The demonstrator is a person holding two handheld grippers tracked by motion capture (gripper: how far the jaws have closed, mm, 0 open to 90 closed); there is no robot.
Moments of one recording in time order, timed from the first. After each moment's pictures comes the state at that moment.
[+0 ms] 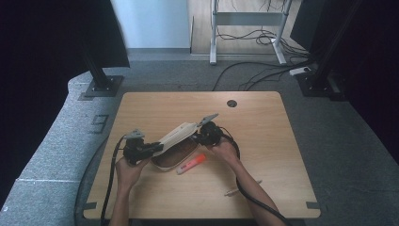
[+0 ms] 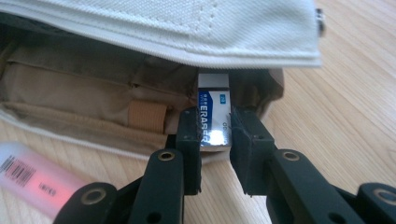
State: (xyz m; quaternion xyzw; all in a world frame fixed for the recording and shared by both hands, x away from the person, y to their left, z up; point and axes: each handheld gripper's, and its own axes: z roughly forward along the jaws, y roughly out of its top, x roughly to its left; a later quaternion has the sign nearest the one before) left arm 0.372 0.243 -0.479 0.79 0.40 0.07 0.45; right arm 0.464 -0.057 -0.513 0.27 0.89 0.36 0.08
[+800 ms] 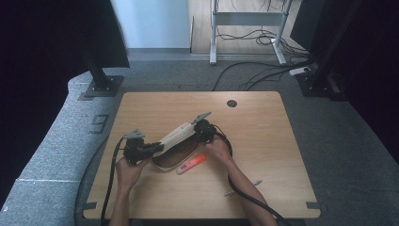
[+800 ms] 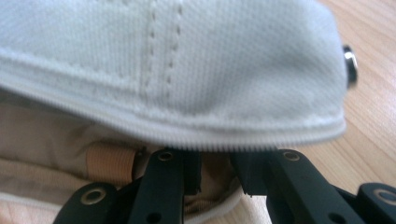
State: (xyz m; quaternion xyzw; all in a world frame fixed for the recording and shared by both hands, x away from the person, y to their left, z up) left arm 0.372 0.242 -0.479 0.80 0.40 0.07 0.45; right arm 0.485 -0.035 -0.527 0.28 0.88 0.36 0.10
